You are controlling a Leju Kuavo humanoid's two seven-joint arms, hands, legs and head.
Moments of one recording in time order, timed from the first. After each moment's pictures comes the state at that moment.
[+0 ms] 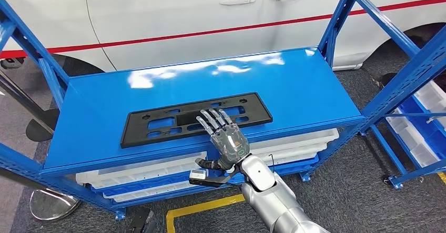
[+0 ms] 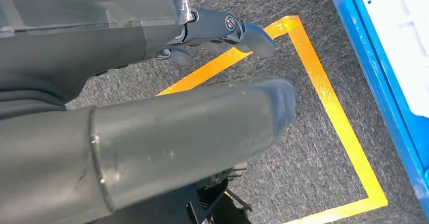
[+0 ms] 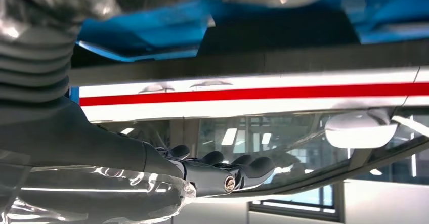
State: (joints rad) left arm -0.22 -0.20 1.02 -0.22 -1.20 -0.09 -0.35; right arm -0.52 0.25 0.38 -0.75 1.40 -0.70 -0.24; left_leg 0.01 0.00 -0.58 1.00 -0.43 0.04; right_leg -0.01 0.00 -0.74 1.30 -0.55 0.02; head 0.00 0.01
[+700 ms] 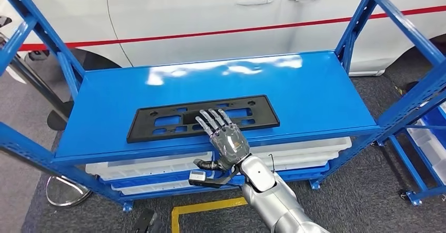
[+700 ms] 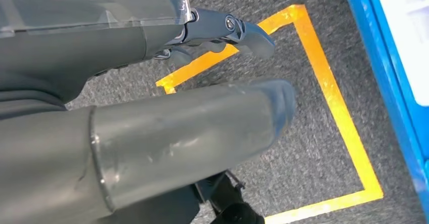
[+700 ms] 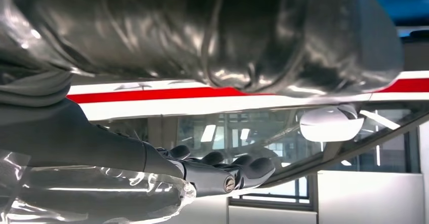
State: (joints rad) left arm -0.22 -0.19 1.00 -0.22 -1.20 -0.09 -0.36; right arm -0.51 0.24 0.40 -0.77 1.42 -0.70 -0.23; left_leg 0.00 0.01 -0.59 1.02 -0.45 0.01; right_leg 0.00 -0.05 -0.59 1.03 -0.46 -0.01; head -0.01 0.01
